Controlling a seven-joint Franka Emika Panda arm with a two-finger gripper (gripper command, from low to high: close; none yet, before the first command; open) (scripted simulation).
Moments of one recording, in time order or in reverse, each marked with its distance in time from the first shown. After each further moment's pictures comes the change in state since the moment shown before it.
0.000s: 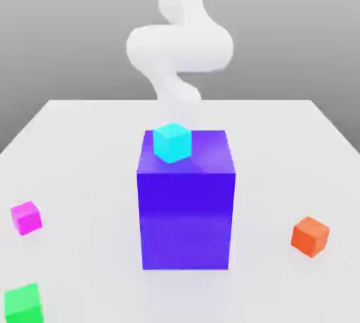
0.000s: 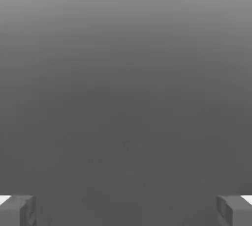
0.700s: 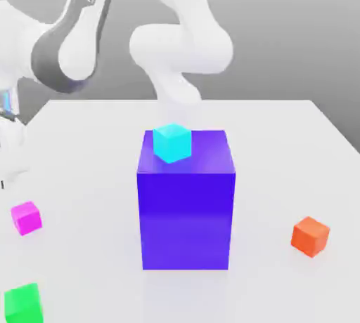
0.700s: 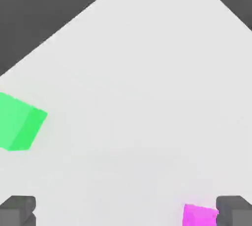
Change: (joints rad) arm -0.371 0.773 -0.384 -0.282 0.136 0.399 -0.155
